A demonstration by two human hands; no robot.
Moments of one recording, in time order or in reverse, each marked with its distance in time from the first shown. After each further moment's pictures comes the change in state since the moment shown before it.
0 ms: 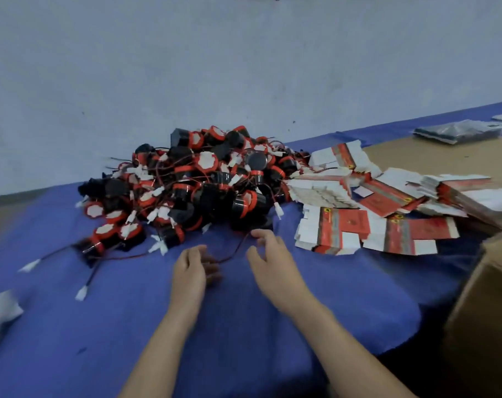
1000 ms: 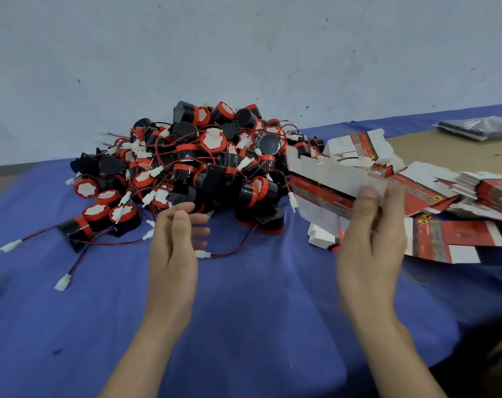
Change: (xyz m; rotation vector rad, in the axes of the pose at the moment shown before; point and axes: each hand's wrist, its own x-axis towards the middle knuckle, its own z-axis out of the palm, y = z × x) left_hand -0.015 0.022 -0.011 -0.025 0.067 0.425; right_hand -0.003 -0.011 -0.049 0.120 0.742 -0.418
